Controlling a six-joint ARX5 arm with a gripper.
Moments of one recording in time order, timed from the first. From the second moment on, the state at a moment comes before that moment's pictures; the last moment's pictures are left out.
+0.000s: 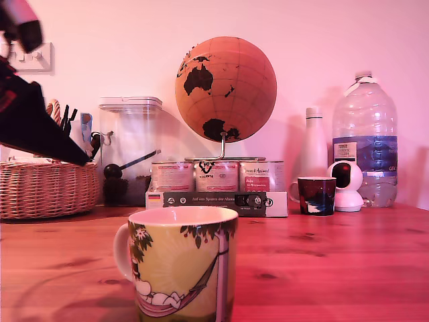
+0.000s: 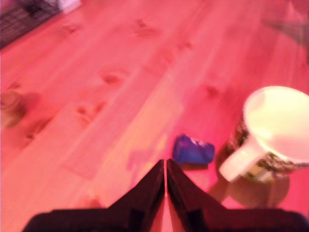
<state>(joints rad) -0.24 1.25 0.71 -0.35 0.67 0.61</state>
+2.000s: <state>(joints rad) -0.49 1.91 1.30 -0.77 0.70 0.74</state>
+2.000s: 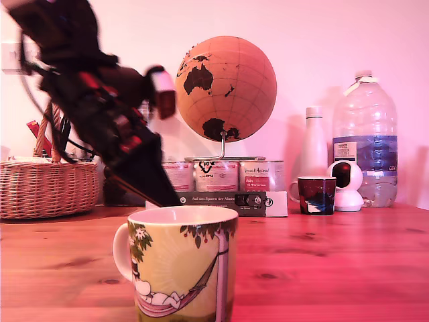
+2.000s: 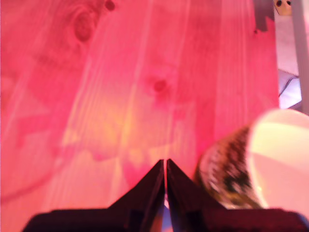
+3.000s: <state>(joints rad) -0.56 2.10 1.47 -1.00 0.63 0.81</state>
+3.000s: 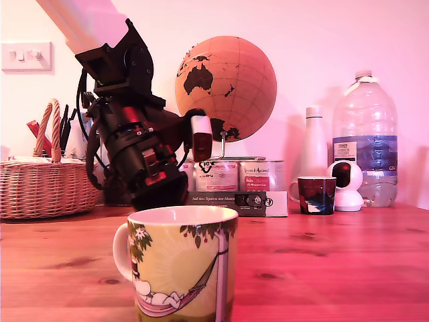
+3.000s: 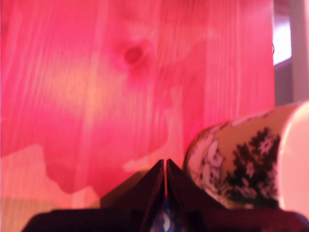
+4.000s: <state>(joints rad) -0.56 2.10 1.47 -1.15 0.48 0.81</state>
